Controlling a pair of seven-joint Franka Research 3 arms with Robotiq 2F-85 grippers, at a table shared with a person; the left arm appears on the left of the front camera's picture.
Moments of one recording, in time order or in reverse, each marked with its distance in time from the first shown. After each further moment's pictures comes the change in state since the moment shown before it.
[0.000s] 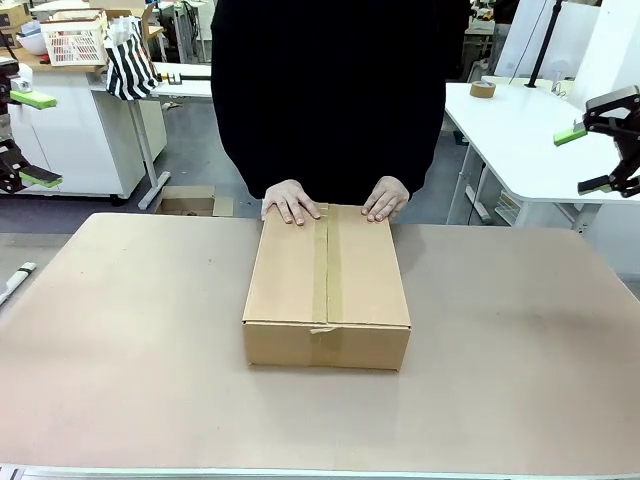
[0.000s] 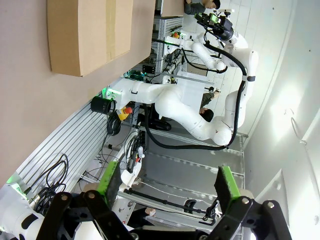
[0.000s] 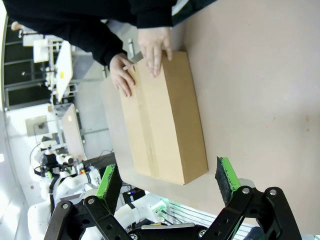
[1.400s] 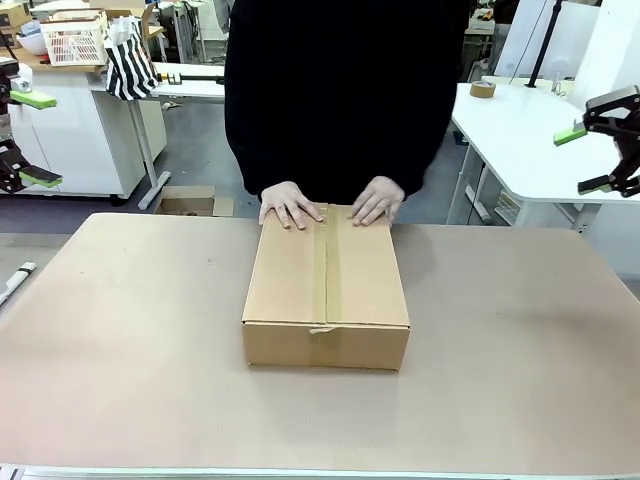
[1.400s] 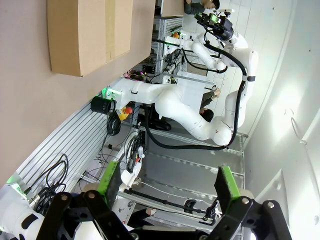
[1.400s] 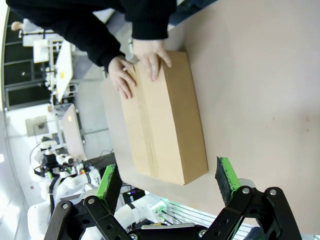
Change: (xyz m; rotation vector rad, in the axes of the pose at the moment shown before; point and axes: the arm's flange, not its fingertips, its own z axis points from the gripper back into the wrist) left arm 0.000 0.000 0.000 0.000 0.000 0.000; right arm 0.000 0.000 0.000 0.000 -0.001 0.000
